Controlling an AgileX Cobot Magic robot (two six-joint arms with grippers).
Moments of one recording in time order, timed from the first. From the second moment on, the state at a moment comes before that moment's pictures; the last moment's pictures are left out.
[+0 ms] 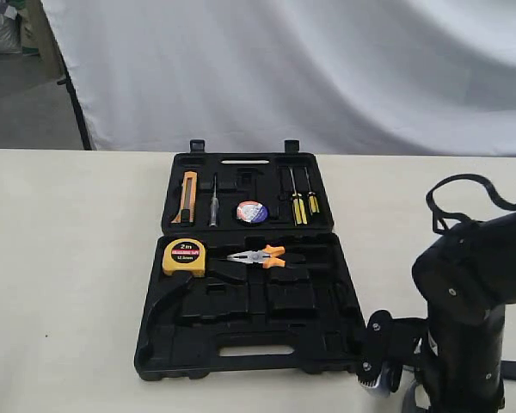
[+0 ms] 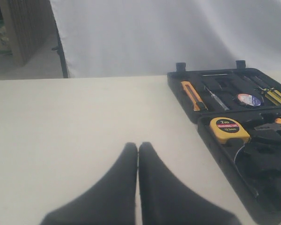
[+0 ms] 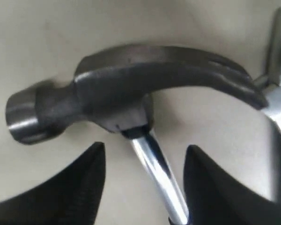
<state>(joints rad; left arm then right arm) 0.01 0.00 0.00 -0.03 0.27 0.01 0.63 1.77 -0.76 -0.25 0.85 -0.48</state>
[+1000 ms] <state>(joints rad) 0.01 0.00 0.00 -0.03 0.27 0.01 0.80 1.53 -0.91 -0.17 0.88 -0.64</state>
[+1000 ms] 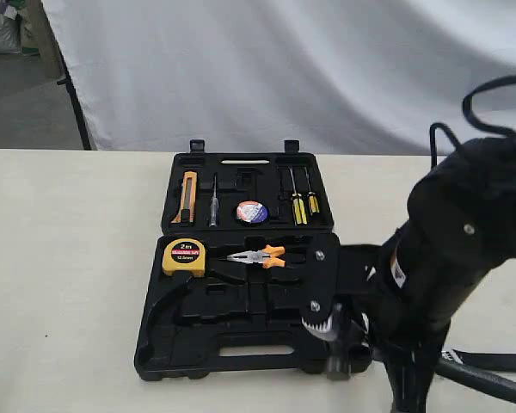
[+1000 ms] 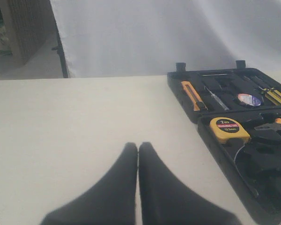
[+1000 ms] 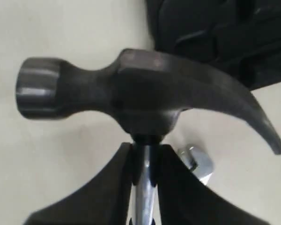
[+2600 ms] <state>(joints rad) 0.01 0.00 0.00 -0.03 0.27 0.01 0.94 2.18 -1.64 0.12 0.90 -1.02</state>
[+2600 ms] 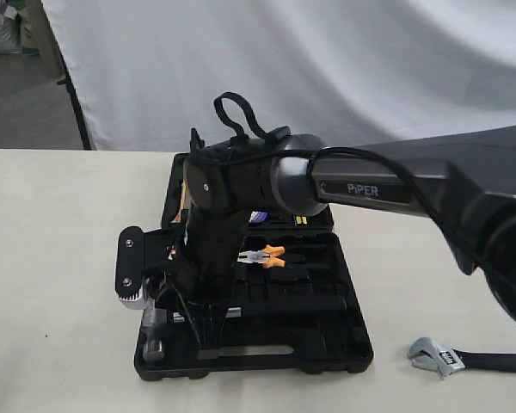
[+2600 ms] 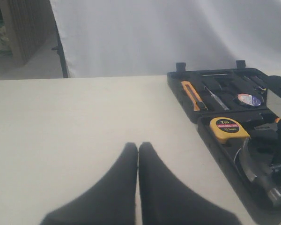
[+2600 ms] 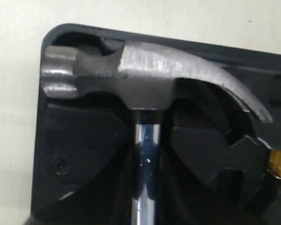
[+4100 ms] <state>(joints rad) 0.01 0.00 0.00 -0.03 0.27 0.01 0.95 2.19 -1.65 0.04 0.92 -0.89</state>
